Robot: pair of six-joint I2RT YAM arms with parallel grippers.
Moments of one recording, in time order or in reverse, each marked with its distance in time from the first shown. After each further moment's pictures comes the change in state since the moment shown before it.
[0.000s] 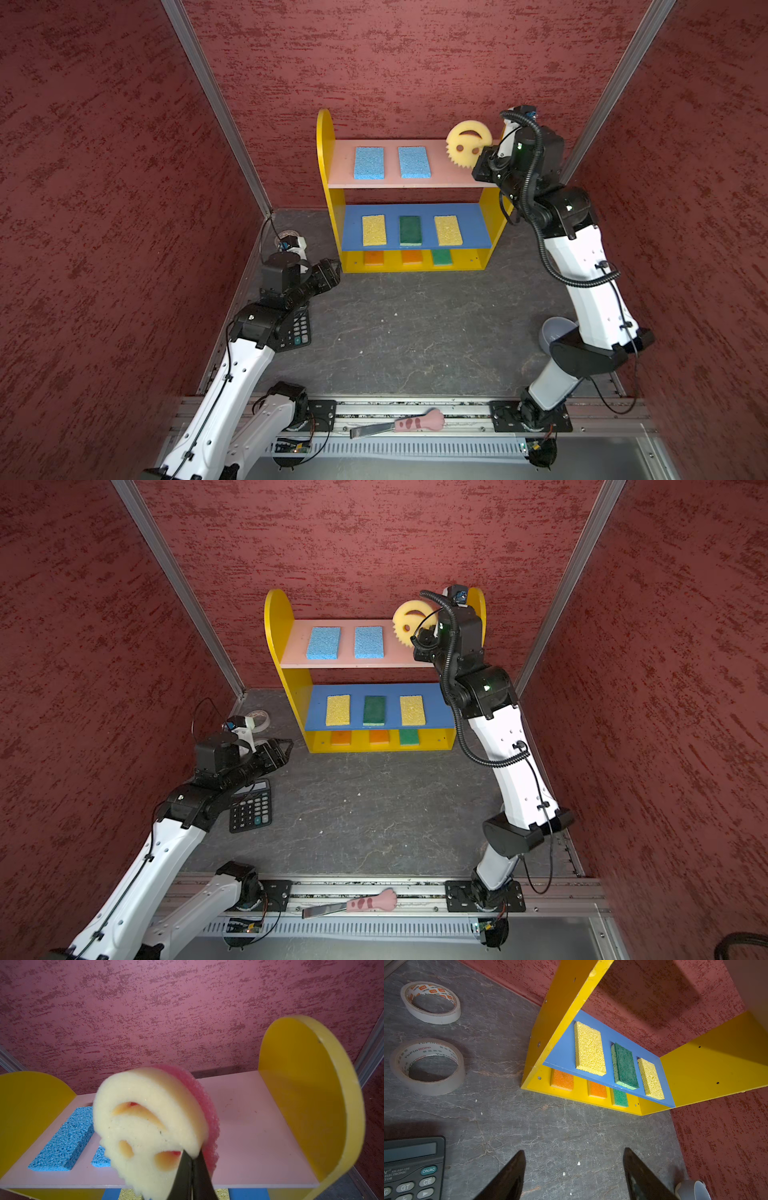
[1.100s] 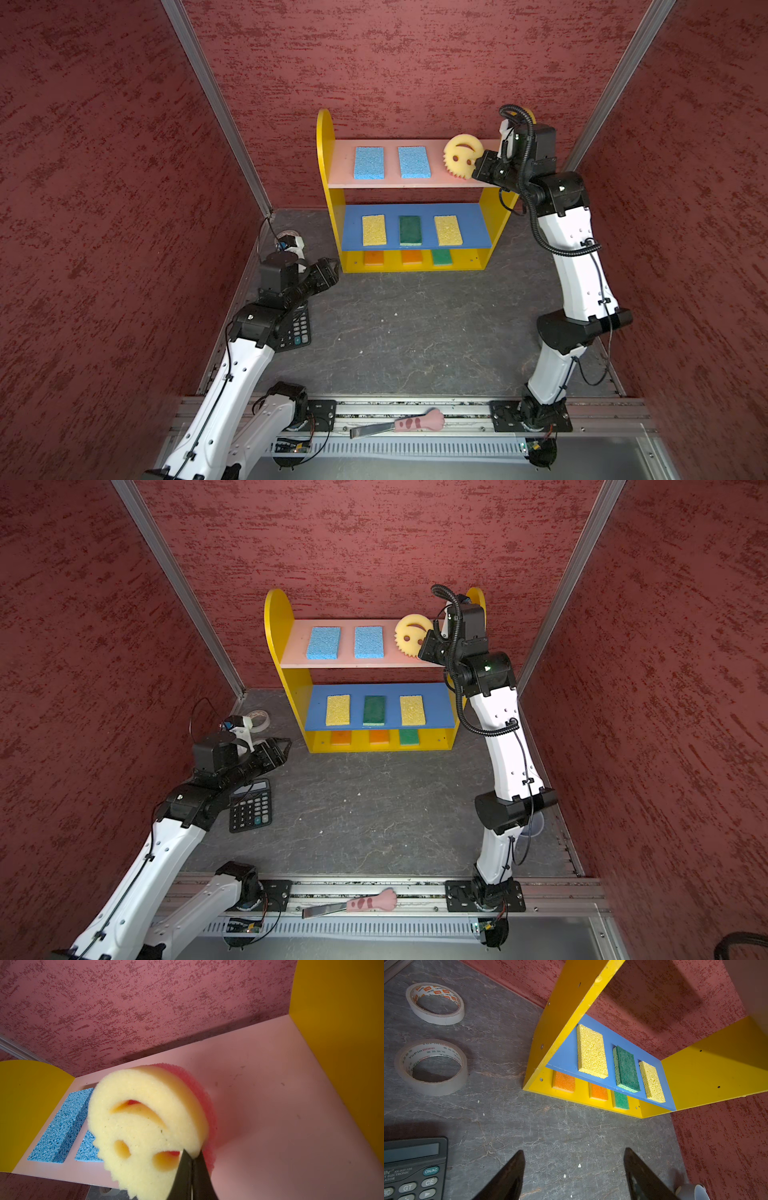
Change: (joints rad) left arm 0.025 0.001 -0.002 0.005 0.011 -0.001; right arm -0.143 0.113 0.090 -0.153 -0.323 0.160
